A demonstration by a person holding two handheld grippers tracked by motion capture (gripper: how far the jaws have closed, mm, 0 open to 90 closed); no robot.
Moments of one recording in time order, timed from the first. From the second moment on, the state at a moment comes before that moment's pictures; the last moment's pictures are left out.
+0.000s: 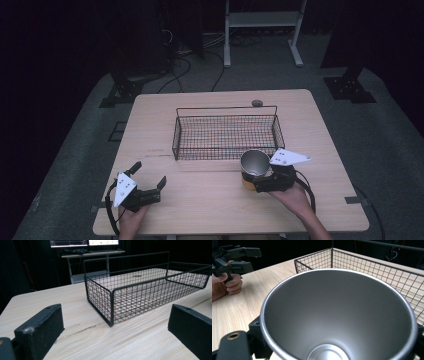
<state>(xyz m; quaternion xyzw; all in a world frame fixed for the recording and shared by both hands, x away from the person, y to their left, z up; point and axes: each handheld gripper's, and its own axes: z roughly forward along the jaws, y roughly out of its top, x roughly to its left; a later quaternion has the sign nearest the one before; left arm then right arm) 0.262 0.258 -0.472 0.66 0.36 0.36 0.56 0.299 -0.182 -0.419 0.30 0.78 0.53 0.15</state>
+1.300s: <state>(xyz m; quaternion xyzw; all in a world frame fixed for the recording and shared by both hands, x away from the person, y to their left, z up) 0.262 0.260 -0.471 0.66 0.36 0.36 0.56 0.361 -0.173 -0.335 0.27 0.78 0.55 0.11</state>
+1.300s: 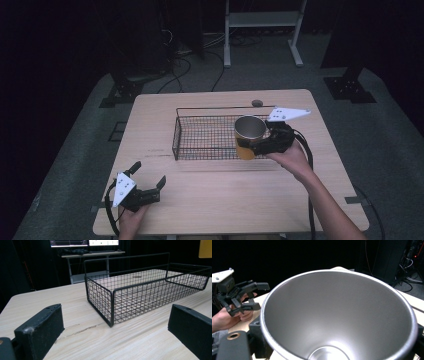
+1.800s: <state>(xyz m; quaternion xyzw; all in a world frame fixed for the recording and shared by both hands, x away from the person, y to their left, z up) 0.262 0.259 -0.472 0.66 0.36 0.36 0.56 0.403 -0.160 -0.314 0.26 0.79 0.54 0.10</state>
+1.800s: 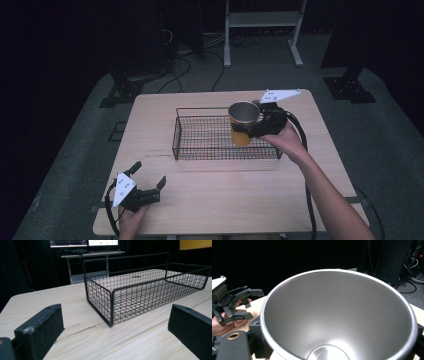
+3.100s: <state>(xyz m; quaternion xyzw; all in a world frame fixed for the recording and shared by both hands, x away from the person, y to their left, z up) 0.262 0.261 -0.471 0.66 0.36 0.36 0.56 0.486 -0.120 -0.358 0.23 0.82 0.52 0.06</state>
